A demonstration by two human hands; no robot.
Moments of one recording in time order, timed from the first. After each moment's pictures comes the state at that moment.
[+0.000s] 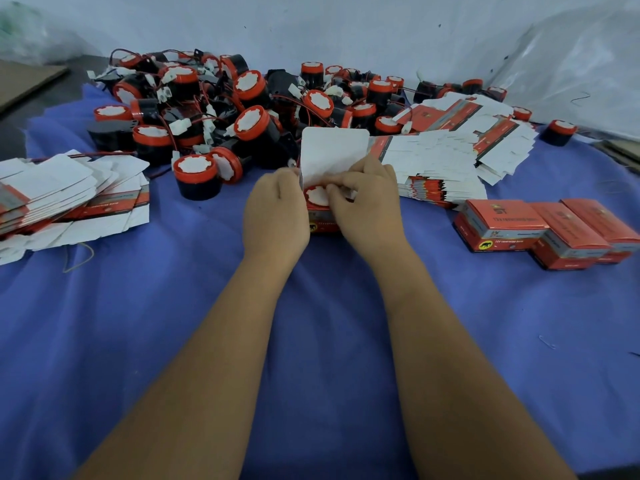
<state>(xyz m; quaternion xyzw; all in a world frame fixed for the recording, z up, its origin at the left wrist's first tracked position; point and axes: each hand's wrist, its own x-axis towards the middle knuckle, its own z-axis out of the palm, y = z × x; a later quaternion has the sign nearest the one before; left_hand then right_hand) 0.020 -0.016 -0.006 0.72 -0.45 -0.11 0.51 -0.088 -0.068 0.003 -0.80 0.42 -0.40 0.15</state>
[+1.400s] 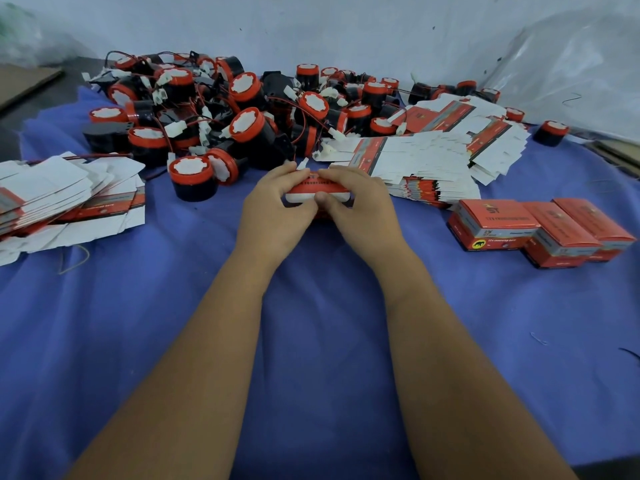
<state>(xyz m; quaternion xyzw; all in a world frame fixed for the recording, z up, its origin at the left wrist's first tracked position) 0.032 -0.017 -0.013 0.66 -0.51 -0.17 0.52 -0.097 -0.073 -0.005 -0.80 0.40 -0.38 0.24</state>
